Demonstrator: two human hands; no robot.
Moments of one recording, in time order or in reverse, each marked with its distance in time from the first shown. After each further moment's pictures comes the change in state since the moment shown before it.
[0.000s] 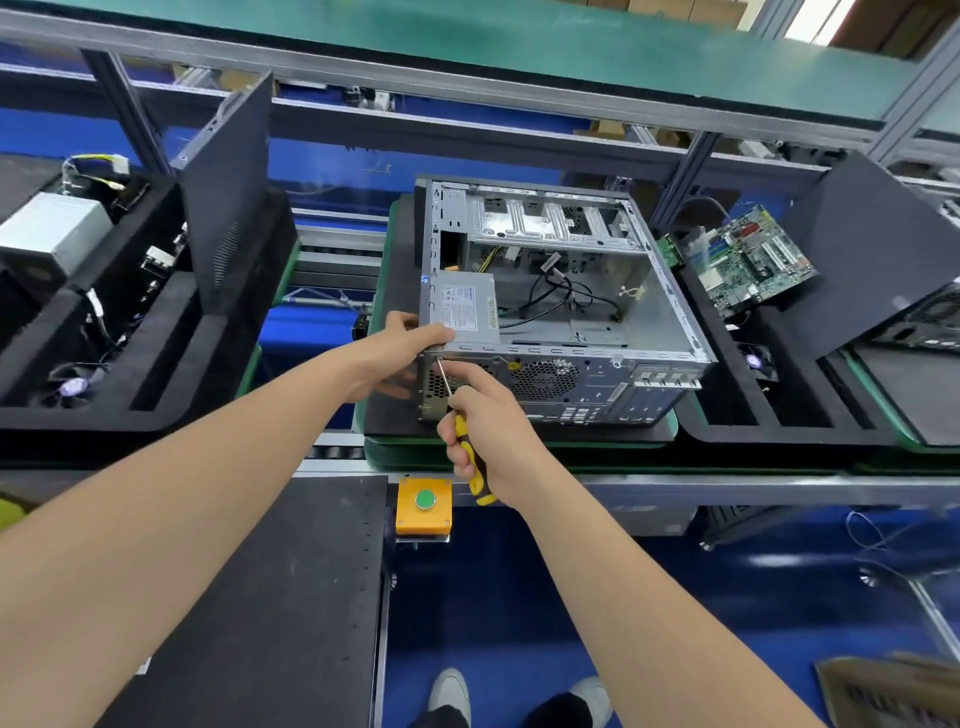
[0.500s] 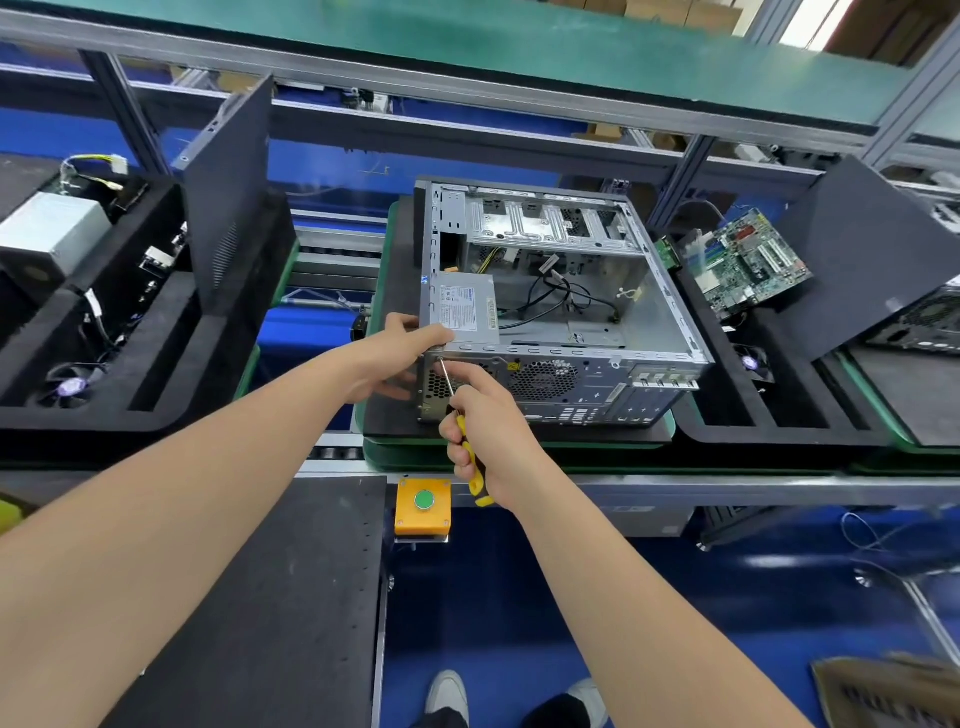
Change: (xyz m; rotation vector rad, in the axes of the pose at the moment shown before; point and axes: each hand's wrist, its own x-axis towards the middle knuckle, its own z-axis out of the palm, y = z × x) left_hand 0.000 -0.001 0.000 -0.001 0.005 -0.009; right_hand -0.003 -0.003 0.006 0.018 0.055 0.035
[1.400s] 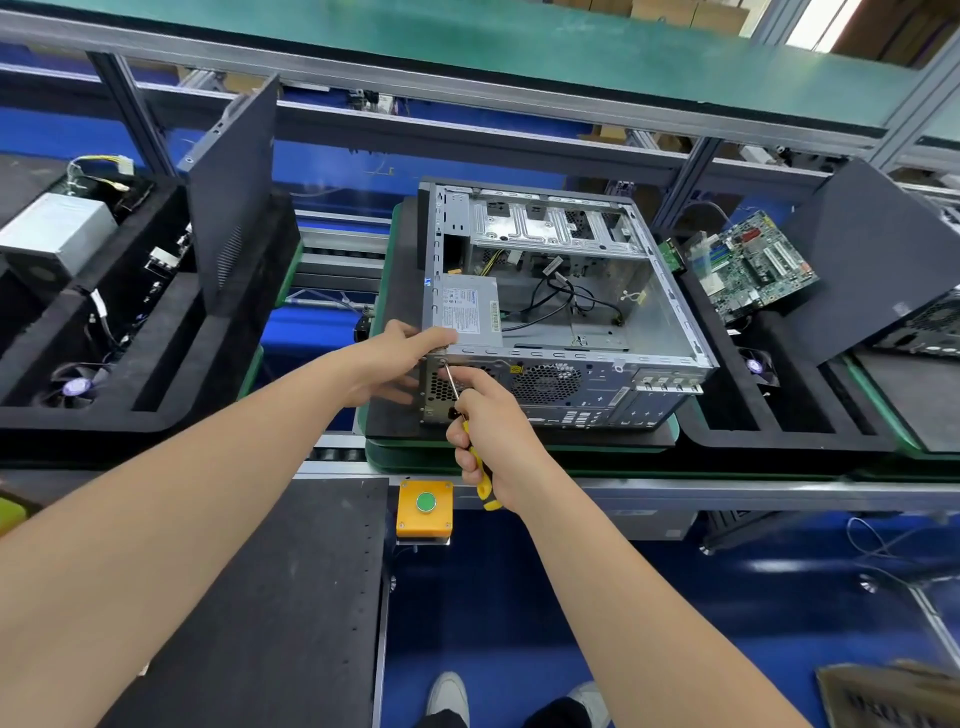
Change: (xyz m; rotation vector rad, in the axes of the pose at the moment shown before) left_hand -0.003 0.000 -0.005 0.016 -0.053 -0.012; right_hand 0.001 -0.001 -0.002 -0.043 0.010 0.013
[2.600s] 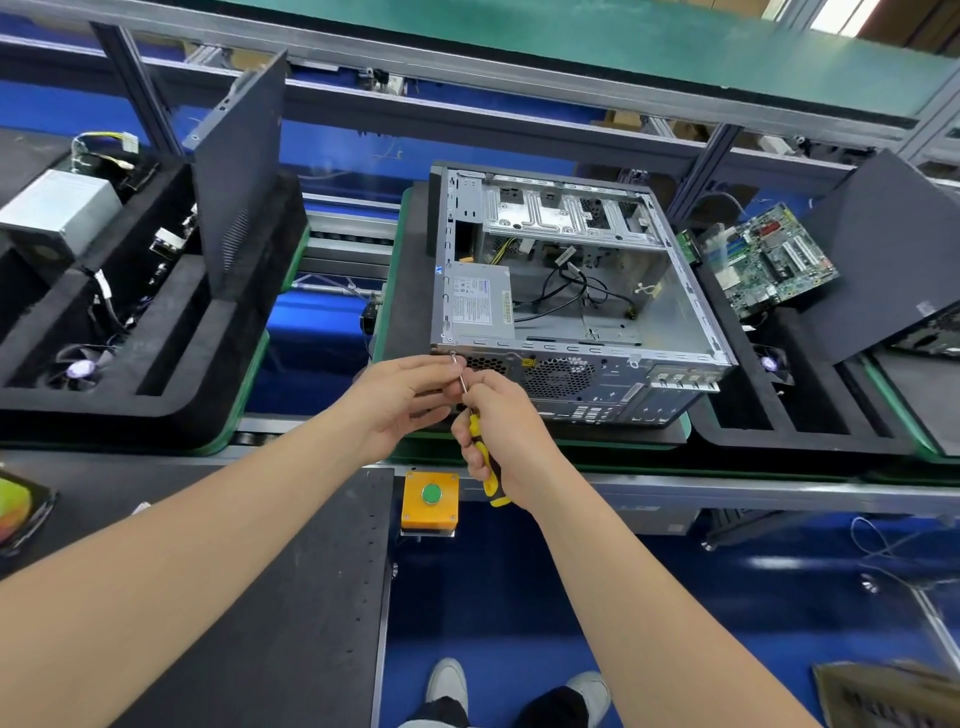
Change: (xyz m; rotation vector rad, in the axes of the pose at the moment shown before) left_hand -0.043 -0.037 0.032 -0.639 -0.041 0.103; right_hand 0.003 0.004 -0.003 0.017 -0.032 -0.012
